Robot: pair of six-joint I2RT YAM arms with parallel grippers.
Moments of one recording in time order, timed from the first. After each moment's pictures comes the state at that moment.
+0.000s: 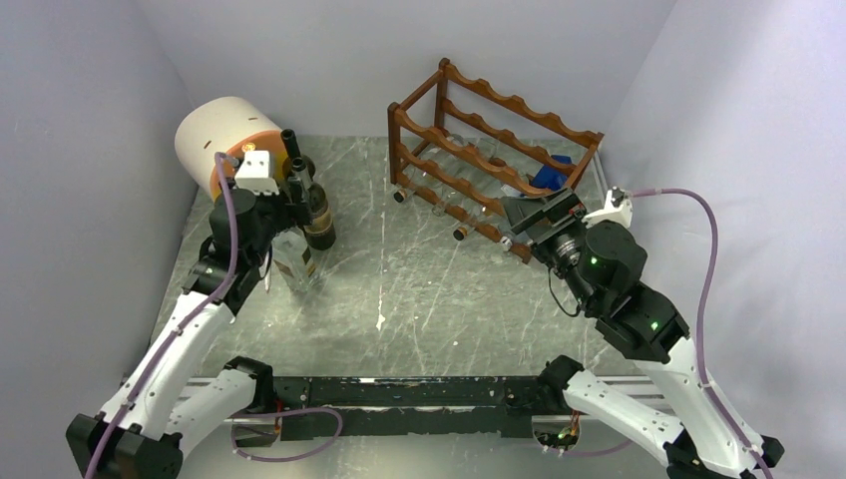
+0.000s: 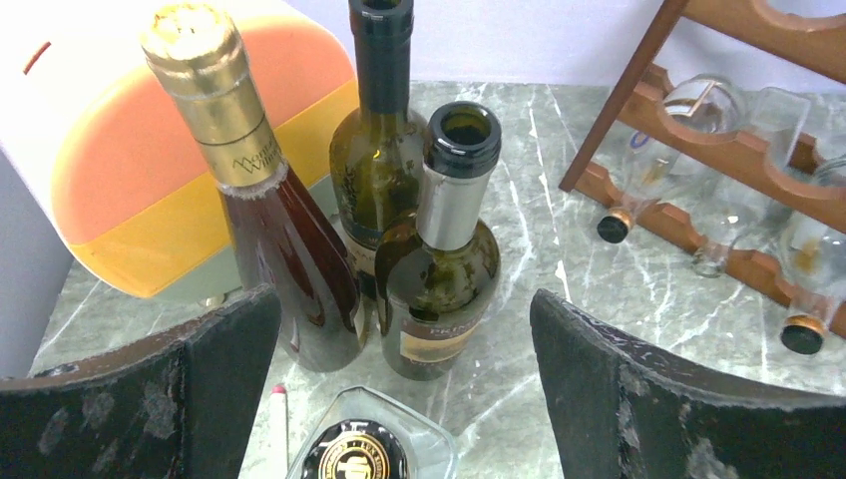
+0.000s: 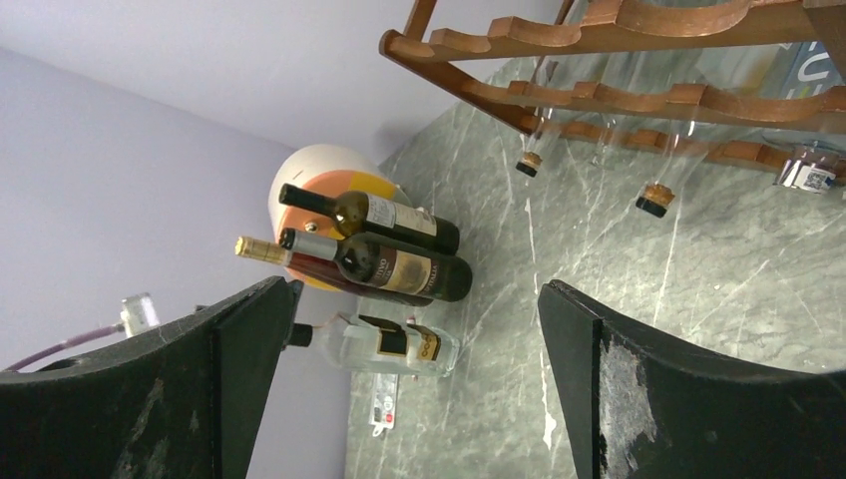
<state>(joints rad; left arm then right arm) -0.30 0.89 0.81 -0.10 -0.27 -0.13 0.70 0.69 1.12 -0.61 0.45 1.00</state>
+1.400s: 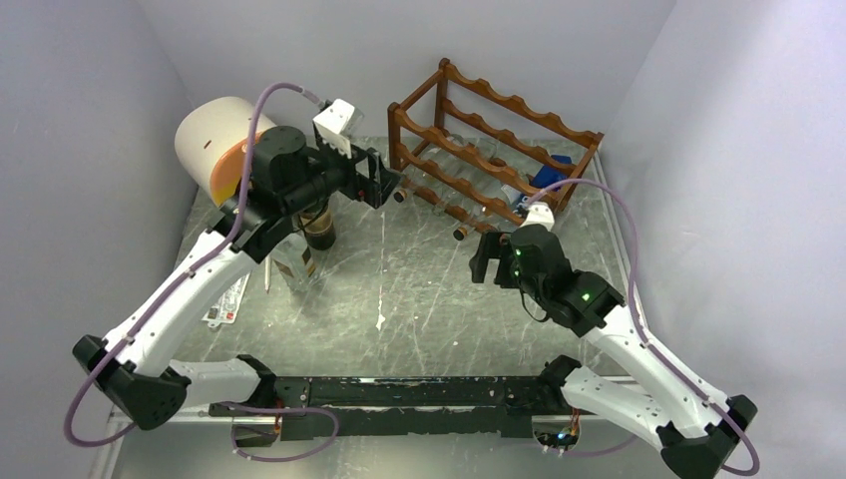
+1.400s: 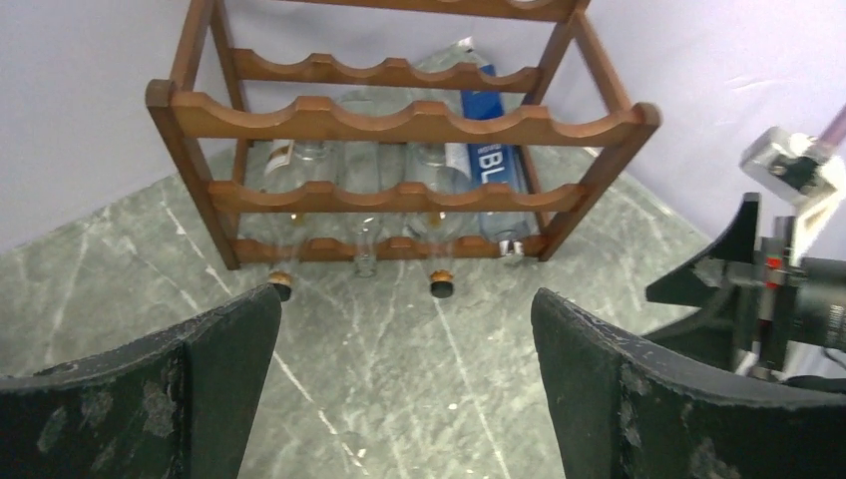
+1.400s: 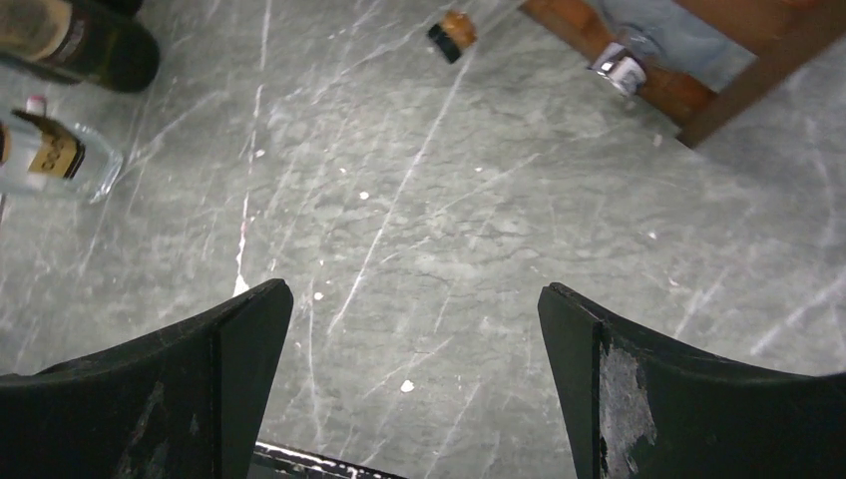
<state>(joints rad) -0.62 1.21 1.38 -0.30 0.15 -0.16 0.70 0.82 0.88 -0.72 0.35 0.58</state>
